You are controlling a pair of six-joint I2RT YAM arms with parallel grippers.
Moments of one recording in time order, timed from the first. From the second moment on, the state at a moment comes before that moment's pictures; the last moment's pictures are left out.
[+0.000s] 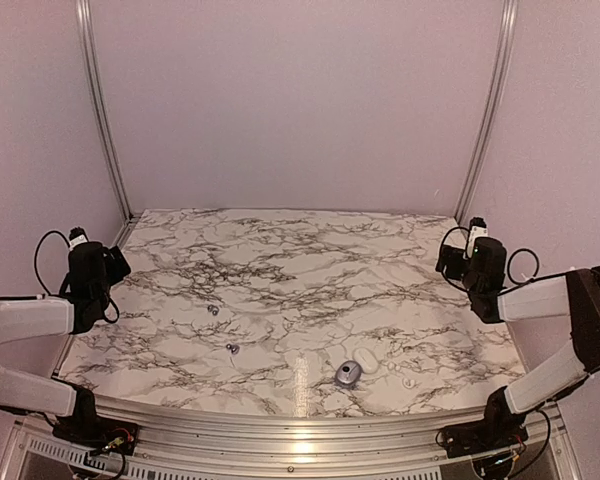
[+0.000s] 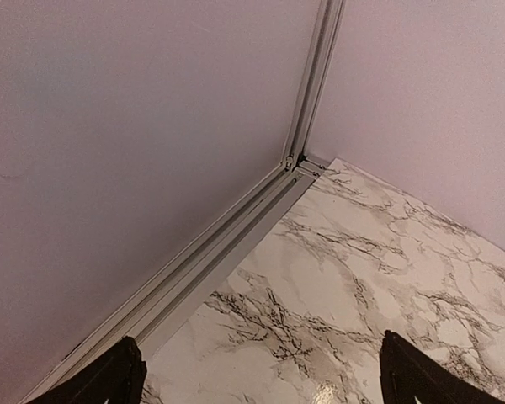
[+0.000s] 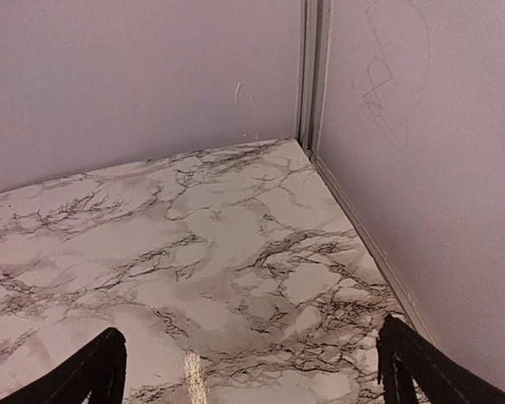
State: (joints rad) left arm -0.12 1.20 0.41 0.42 -0.59 -0.39; right arm 0.11 1.42 0.51 0.62 0.32 0.14
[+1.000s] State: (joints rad) left arm -0.49 0.93 0.35 0.31 -0.21 -0.47; right arm 1.04 1.42 0.68 0.05 0.27 0.34
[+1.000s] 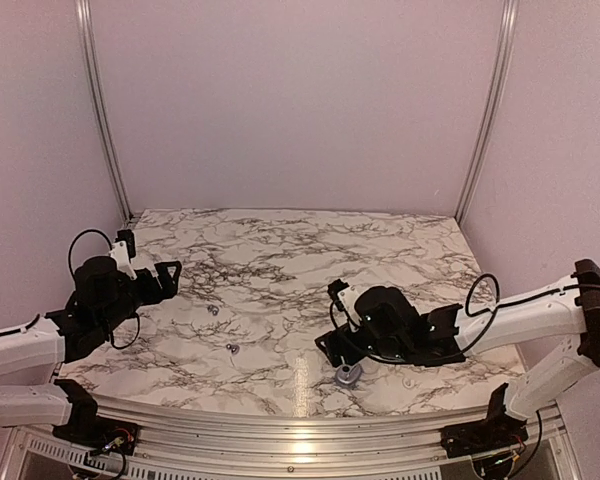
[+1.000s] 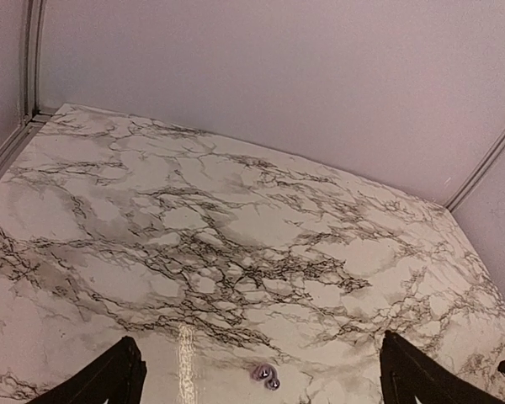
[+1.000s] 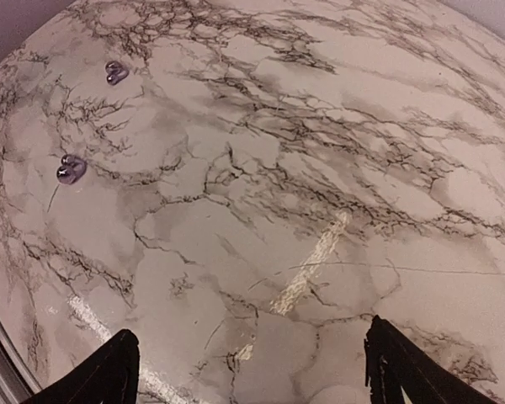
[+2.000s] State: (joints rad) left arm -0.67 0.91 0.36 0.28 -0.27 -0.53; right arm 1.26 1.47 0.65 -0.25 0.24 0.58
